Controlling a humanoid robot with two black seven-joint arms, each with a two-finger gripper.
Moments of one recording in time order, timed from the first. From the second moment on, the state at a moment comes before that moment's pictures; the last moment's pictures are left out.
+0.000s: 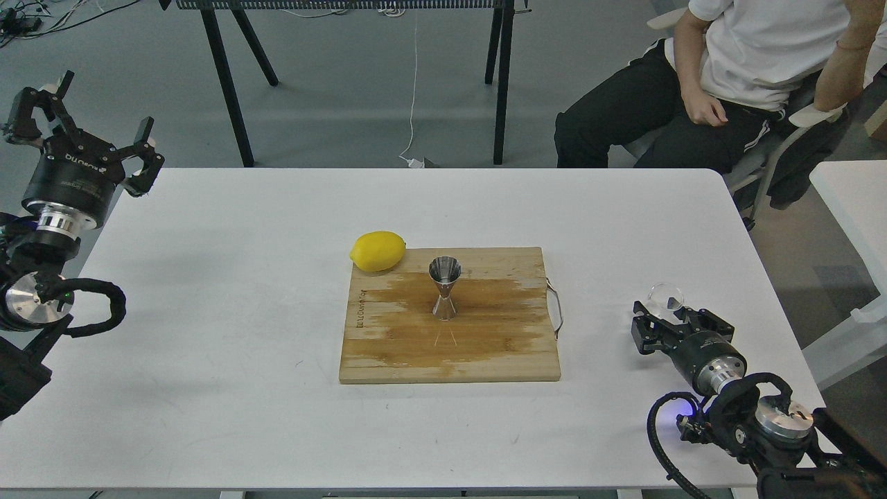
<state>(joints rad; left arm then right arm) -0.57 0.55 -0.90 -0.74 0.00 -0.49 -0.48 0.15 -0.21 1.20 0.89 0.60 0.12 -0.12</state>
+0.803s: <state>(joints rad) -0.57 0.55 -0.90 -0.74 0.00 -0.49 -0.49 0.13 -0.24 1.21 0.93 0.59 0.18 -0.11</state>
